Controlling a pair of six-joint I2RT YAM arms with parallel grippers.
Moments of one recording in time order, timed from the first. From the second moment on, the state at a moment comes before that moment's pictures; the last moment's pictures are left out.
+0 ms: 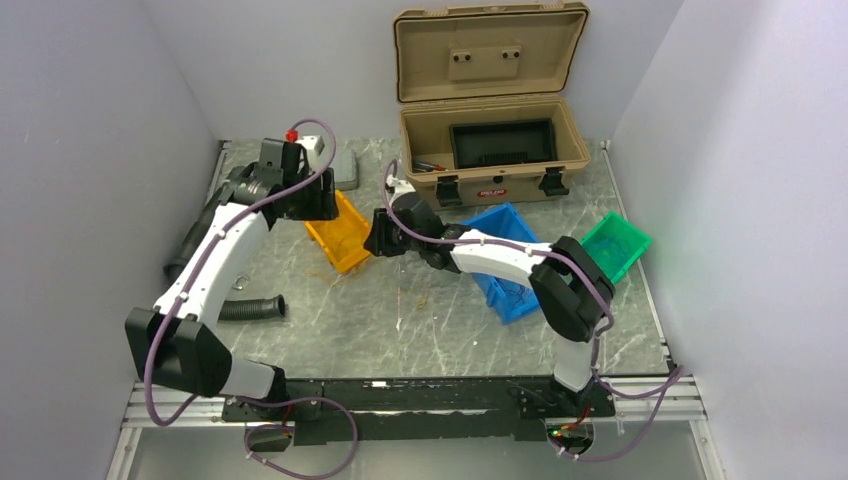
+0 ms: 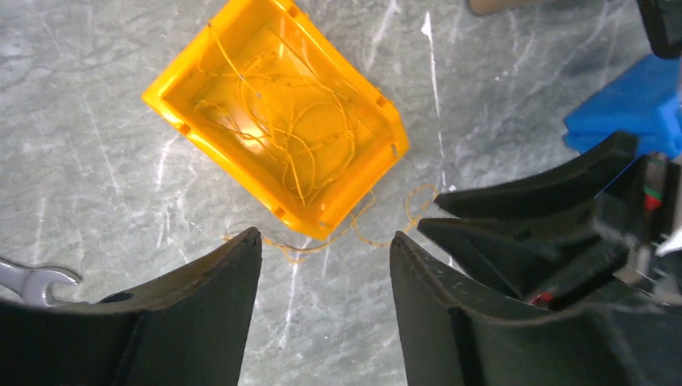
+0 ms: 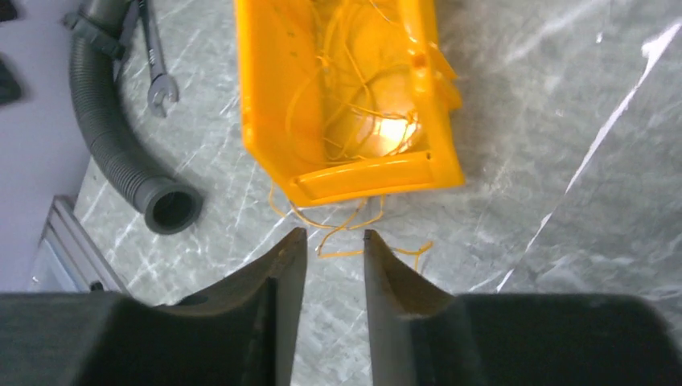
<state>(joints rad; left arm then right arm) -0.23 1.41 1.37 -0.78 0.07 -0.20 0.85 1.88 1.25 0.09 -0.06 0.61</state>
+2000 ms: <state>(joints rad) -0.11 0.93 0.91 -0.64 0.25 -0.14 0.99 1.68 1.10 0.22 0.17 0.49</state>
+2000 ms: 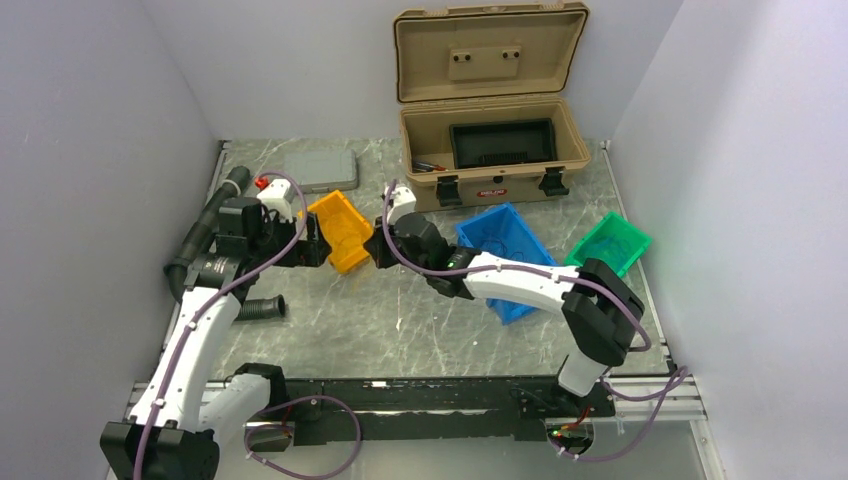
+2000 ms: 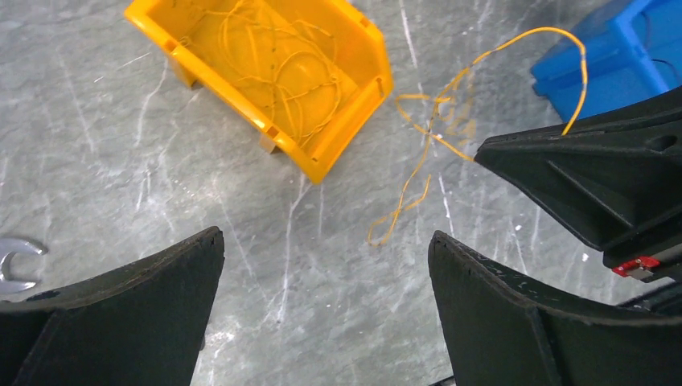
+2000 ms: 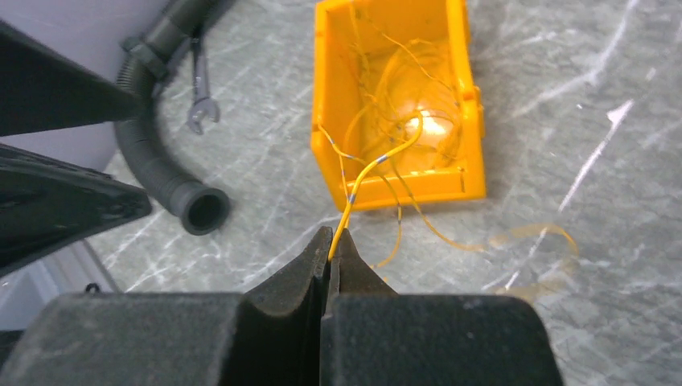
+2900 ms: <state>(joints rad) -0.11 0.72 1.02 -0.71 -0.19 -0.23 0.85 2.03 1.56 0.30 -0.48 0.68</state>
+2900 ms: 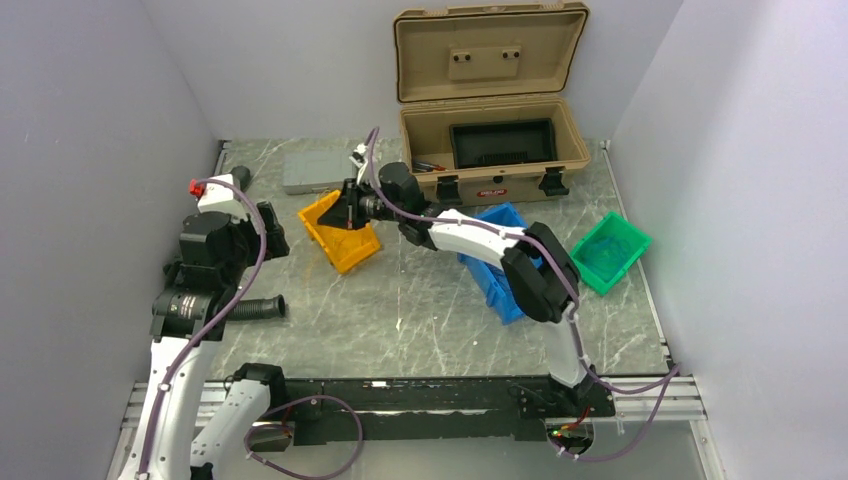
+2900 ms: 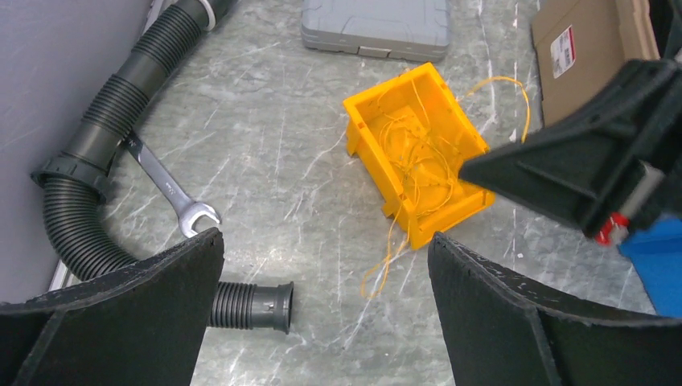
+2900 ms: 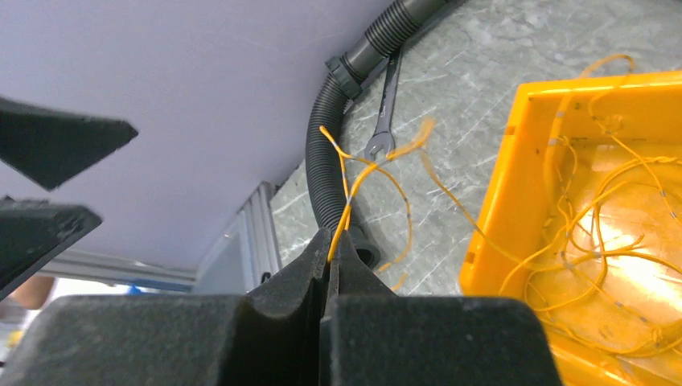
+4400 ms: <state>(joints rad) -0.11 0.91 0.96 -0.65 0.11 -0.26 0.85 2.41 1.88 -0.07 -0.19 0.43</state>
